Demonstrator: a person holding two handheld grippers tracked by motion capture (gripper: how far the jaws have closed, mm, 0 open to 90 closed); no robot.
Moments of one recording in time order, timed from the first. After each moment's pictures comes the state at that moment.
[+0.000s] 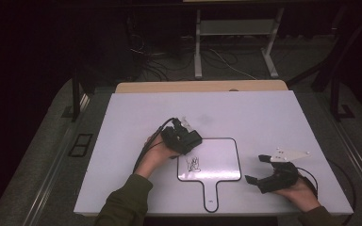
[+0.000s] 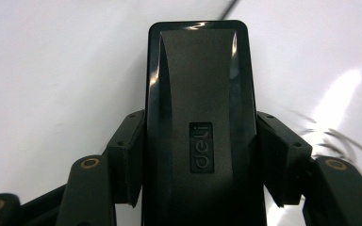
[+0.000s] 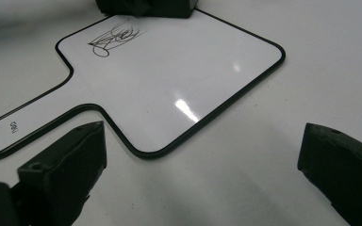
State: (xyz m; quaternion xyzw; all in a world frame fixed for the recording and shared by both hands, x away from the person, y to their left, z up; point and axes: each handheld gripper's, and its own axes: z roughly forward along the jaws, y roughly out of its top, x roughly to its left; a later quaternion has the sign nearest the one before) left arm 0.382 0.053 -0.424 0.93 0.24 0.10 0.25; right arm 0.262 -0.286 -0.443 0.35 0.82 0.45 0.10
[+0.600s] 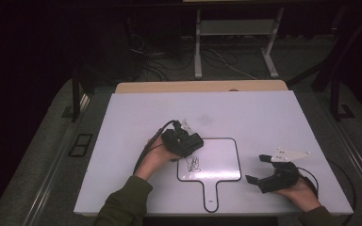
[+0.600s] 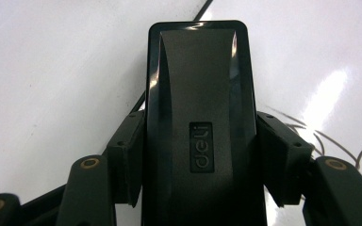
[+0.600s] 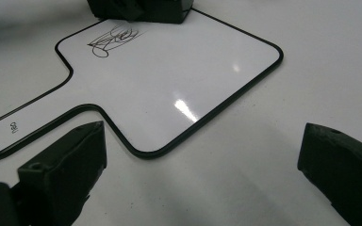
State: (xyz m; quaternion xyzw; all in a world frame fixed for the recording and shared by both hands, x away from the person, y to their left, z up) left arm 0.375 0.054 -0.424 0.93 0.24 0.09 0.25; right arm 0.262 -0.287 -0.443 0.35 0.82 0.45 0.10
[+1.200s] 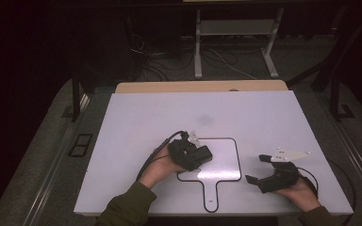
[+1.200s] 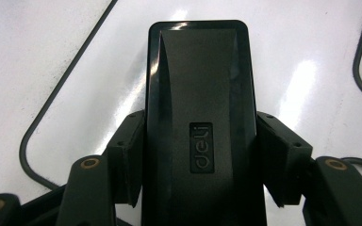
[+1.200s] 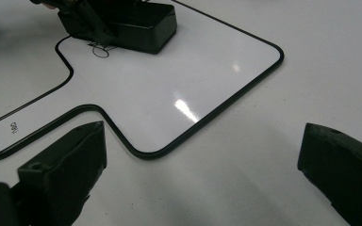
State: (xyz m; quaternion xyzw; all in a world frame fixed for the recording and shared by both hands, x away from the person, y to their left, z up) left arm 0.344 0.039 -0.425 0.94 0.19 0.05 0.27; right arm 0.262 -0.287 -0.443 0.35 0.82 0.45 0.10
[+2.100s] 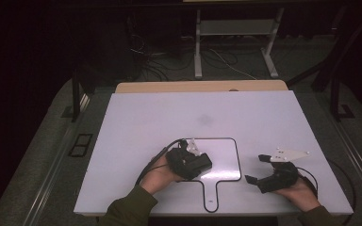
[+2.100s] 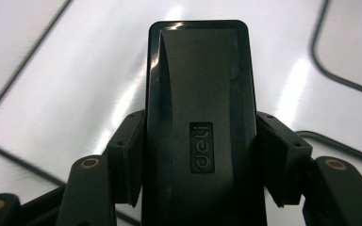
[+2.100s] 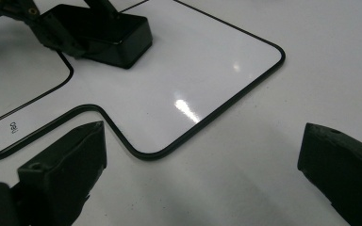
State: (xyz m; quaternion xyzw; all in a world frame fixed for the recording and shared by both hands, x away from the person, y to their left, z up) left arm 0.310 0.040 -0.425 0.94 0.18 0.05 0.27; right arm 0.262 -0.286 -0.443 0.35 0.82 0.45 0.10
